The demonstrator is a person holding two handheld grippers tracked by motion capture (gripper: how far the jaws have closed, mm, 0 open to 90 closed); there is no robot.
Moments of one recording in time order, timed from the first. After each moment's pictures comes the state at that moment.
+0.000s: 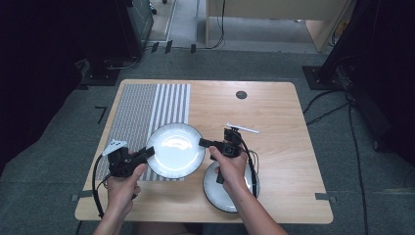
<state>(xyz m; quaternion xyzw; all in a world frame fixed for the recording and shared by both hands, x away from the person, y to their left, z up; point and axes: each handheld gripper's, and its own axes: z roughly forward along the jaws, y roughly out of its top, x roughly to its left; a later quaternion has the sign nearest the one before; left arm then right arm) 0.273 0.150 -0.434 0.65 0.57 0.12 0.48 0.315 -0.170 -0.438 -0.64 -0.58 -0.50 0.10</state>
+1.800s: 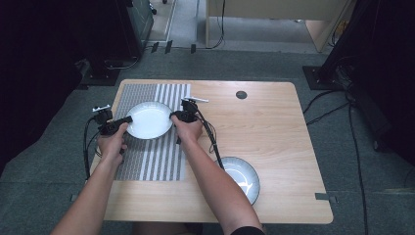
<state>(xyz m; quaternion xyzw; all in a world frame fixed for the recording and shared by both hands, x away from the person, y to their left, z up) 0.433 0.232 -0.484 0.58 0.69 0.13 0.42 0.472 -0.046 -0.494 -0.68 -0.58 -0.43 0.06</state>
